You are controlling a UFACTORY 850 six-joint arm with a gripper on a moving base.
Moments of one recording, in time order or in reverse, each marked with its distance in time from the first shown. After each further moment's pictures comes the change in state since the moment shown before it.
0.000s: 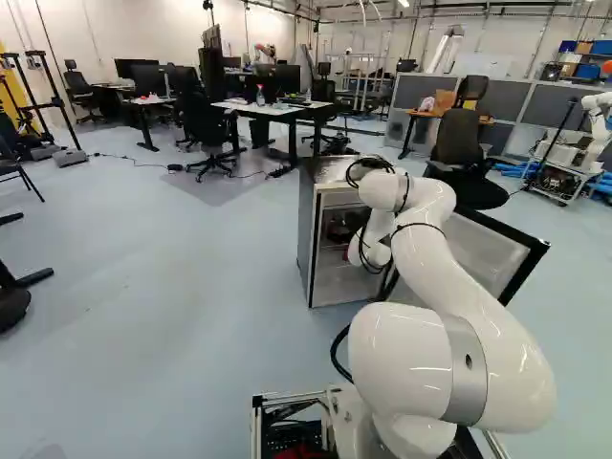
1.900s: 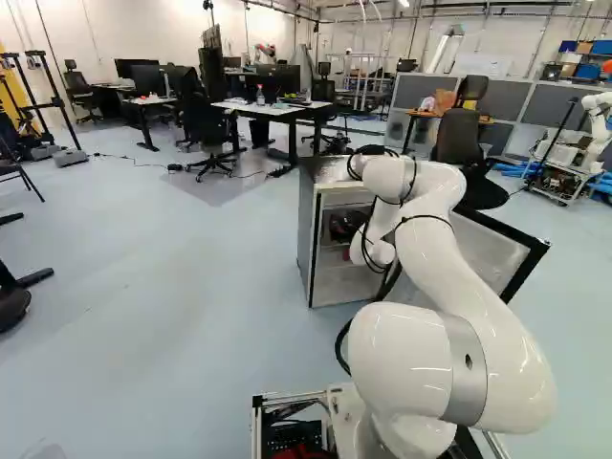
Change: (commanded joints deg) arm -0.7 8.0 12.4 0.0 0.0 0.0
